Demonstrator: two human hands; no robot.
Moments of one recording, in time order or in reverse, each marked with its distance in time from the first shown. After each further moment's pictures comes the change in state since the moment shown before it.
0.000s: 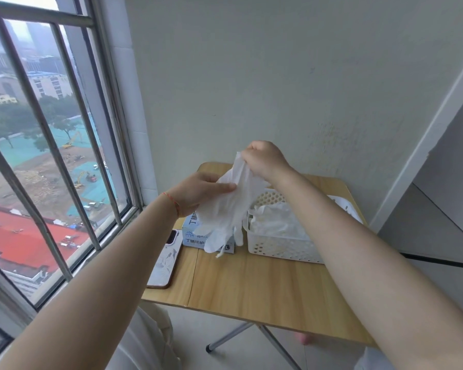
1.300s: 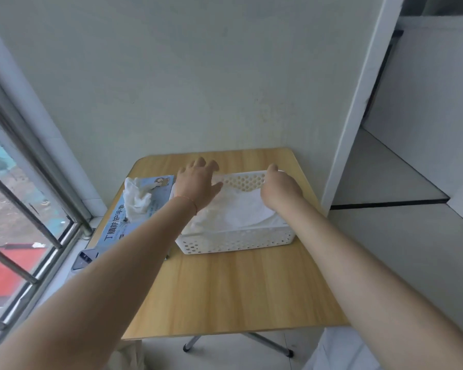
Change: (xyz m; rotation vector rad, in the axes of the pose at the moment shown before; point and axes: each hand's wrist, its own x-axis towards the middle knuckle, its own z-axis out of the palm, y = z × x) left_hand 0.126 -0.028 0.143 1.276 0.281 0.284; right_hand -0.028 0.185 -0.096 -0.637 0.070 0.357
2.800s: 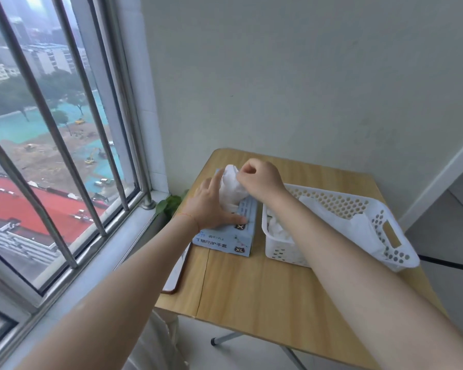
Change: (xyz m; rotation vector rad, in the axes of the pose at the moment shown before) left_hand -0.095 -0.162 -0.025 -0.382 -0.149 -0.296; right_hand -0.010 -0.214 0.064 0.532 -0.085 -0.407
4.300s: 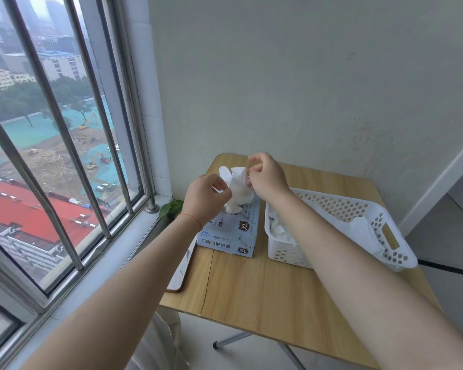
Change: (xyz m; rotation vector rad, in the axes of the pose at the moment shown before) left_hand -0.008 0.011 -0.018 -0.264 0.367 -0.001; right_hand 0.000 -0.008 -0.004 0.101 0.068 0.055
